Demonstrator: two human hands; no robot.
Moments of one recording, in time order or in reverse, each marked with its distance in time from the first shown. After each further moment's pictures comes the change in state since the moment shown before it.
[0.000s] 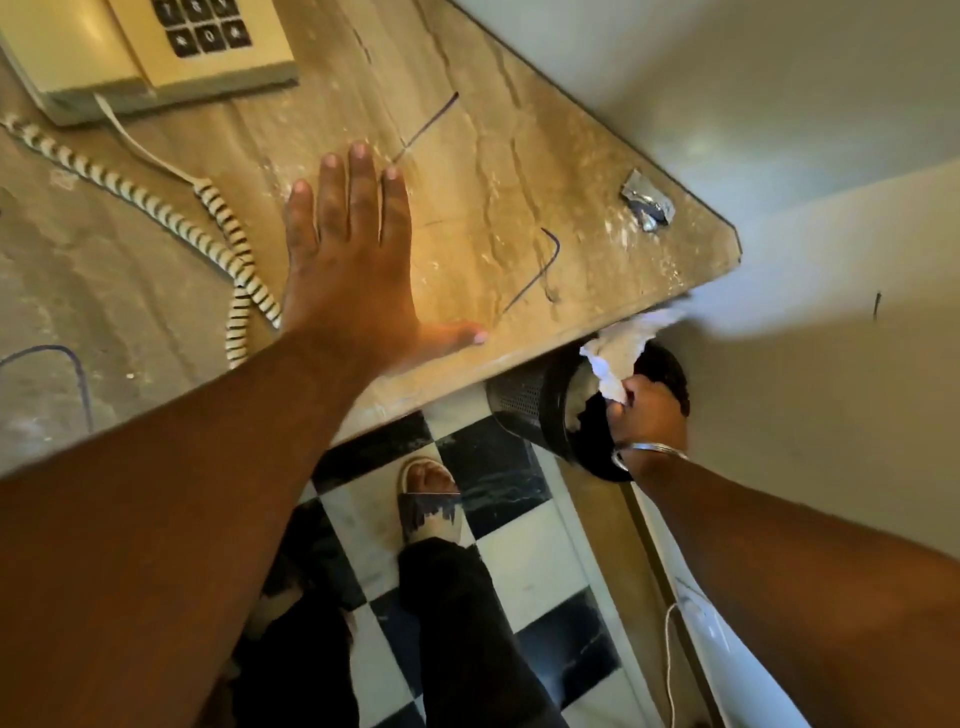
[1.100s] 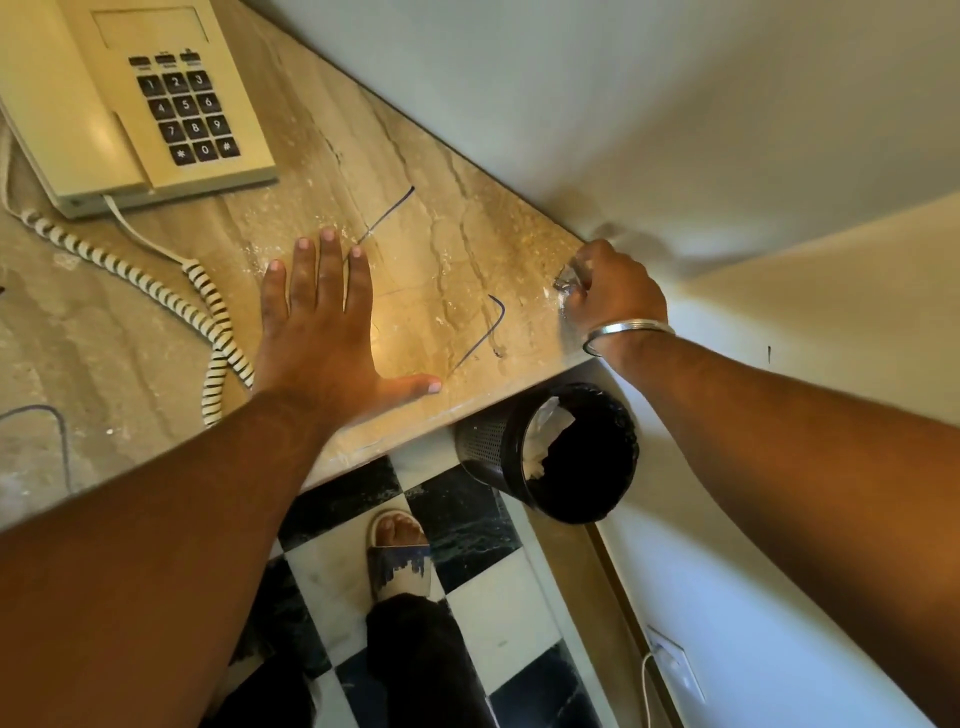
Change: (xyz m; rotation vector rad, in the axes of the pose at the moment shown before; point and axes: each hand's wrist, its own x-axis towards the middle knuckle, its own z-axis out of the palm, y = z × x) left_hand -0.001 0.000 0.003 -0.002 0.048 0.001; right_hand 0.057 -0.111 -0.153 -0.043 0.266 -0.332
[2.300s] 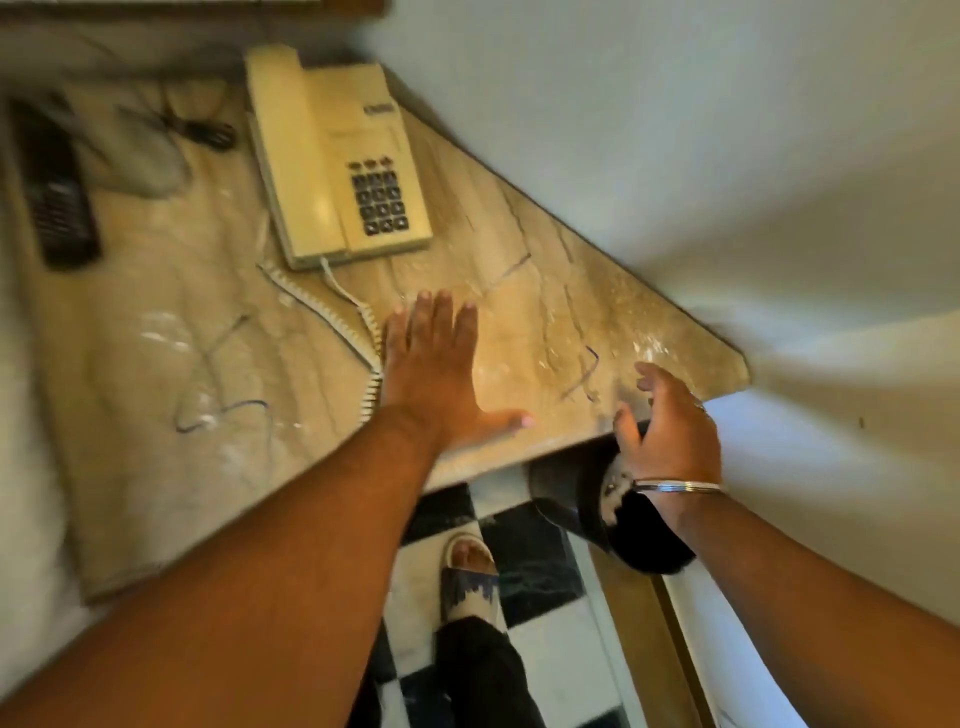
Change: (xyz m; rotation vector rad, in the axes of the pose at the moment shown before) left_hand -0.015 -0.021 -0.060 -0.021 -0.245 -0.037; right_hand -0.100 -0.035 0.010 0.204 0.123 -0.172
